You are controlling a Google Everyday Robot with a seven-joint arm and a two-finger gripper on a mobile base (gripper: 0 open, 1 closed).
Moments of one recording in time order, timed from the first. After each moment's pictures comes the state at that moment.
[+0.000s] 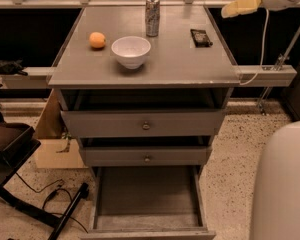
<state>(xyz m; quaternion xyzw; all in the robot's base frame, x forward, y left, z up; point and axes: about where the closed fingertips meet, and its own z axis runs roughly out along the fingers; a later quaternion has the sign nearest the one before) 0.789 -0.298 0.976 -0.14 0.90 0.05 0.42</state>
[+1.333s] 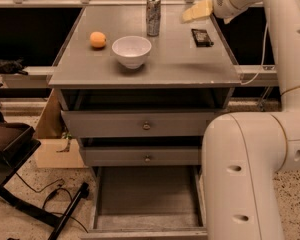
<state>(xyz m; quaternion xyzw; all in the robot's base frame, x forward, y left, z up) 0.834 -0.187 0.927 -0.15 0.91 0.15 0.37</state>
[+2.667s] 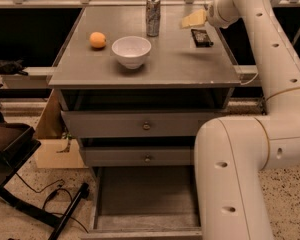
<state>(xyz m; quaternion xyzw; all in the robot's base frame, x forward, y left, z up) 0.895 -0.200 0.884 -0.10 0.90 0.11 0.41</state>
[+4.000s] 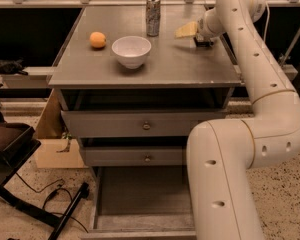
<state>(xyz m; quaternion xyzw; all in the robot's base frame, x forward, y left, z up) 0.927 -0.190 0.833 -0.09 0.90 0.09 0.41</state>
